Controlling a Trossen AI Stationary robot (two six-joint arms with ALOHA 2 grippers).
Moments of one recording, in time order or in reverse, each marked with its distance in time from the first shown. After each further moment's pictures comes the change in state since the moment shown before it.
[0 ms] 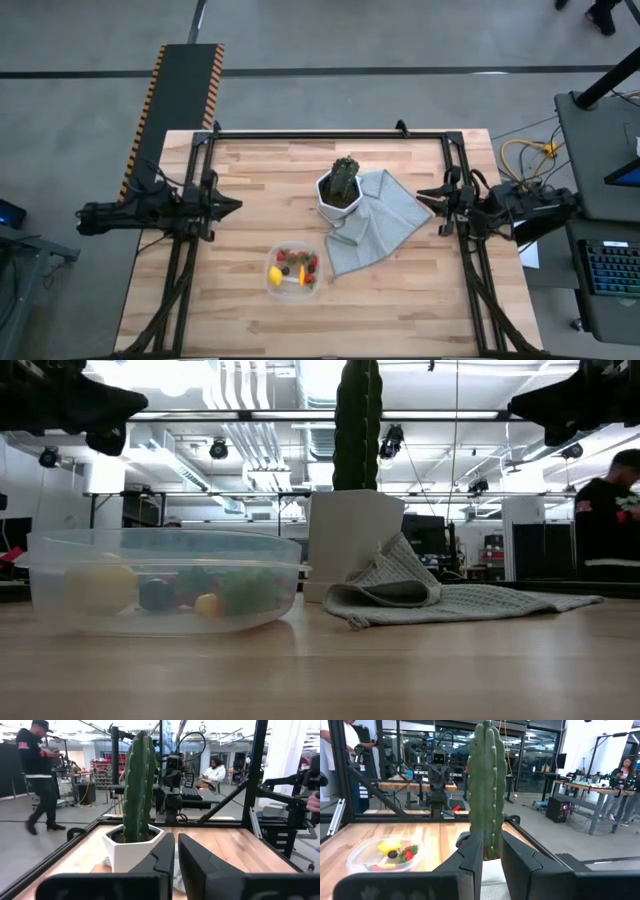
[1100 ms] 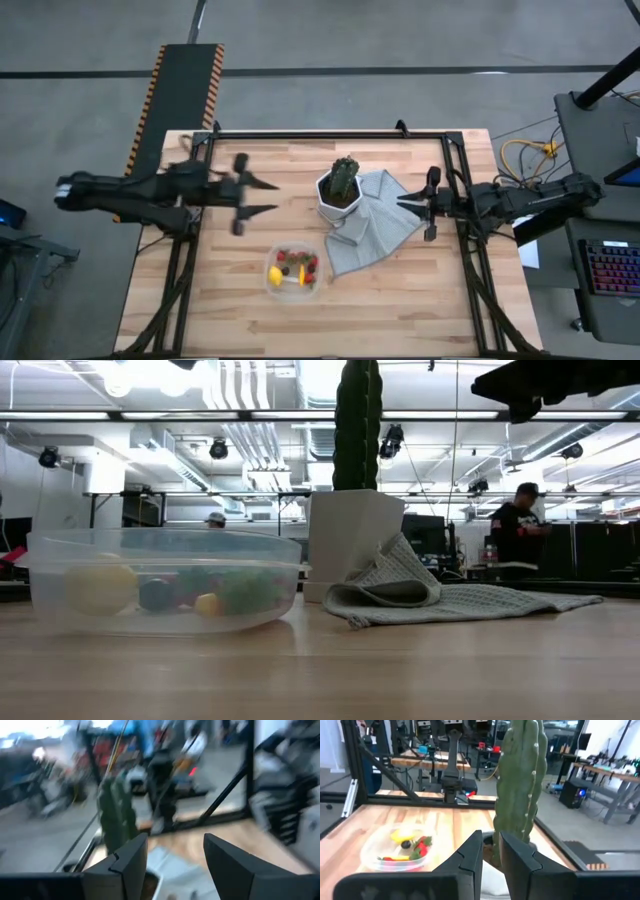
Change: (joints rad) left arm -0.041 0.761 0.567 0.128 0.020 0.190; right arm 0.000 0.479 0.182 0.149 -0.063 0.024
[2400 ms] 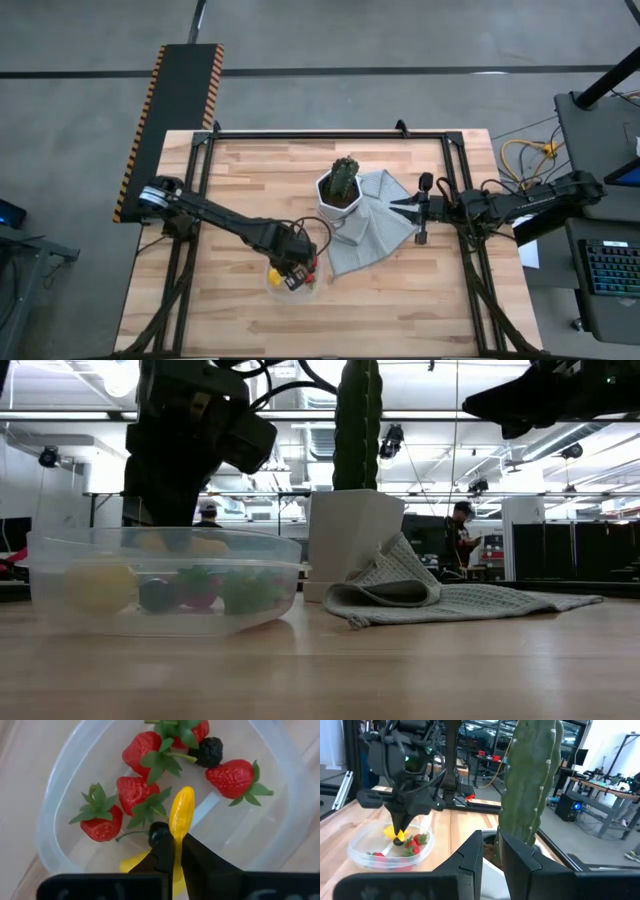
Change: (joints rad) left arm -0.229 0.964 0.502 -0.850 0.142 -1.091; right arm -0.006 0.094 -0.141 0.290 -0.006 -0.092
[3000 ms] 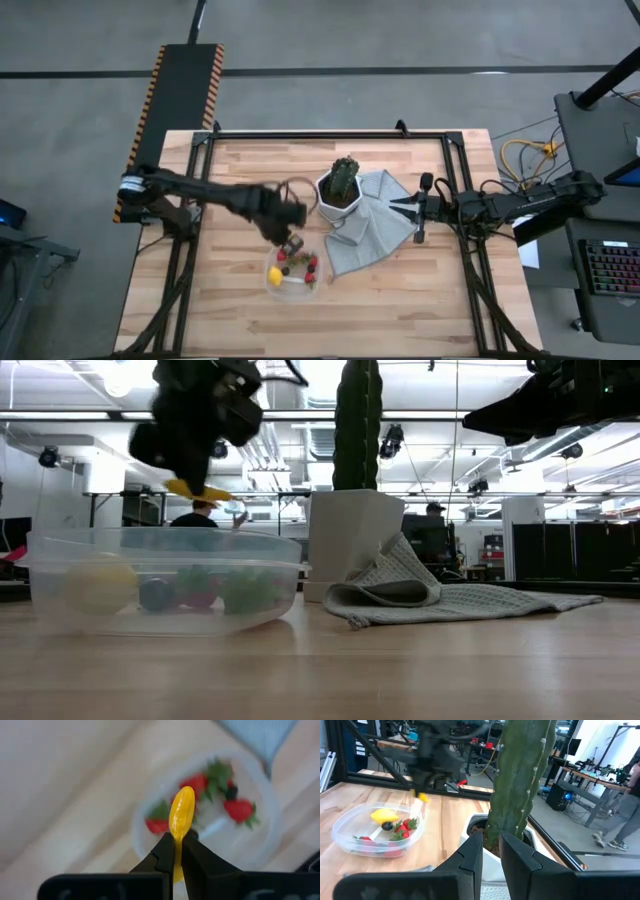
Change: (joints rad) left arm 0.186 -0.182 0.011 -0.167 0.005 -0.034; right arm 0.000 0.000 0.000 -0.066 0.050 -0.005
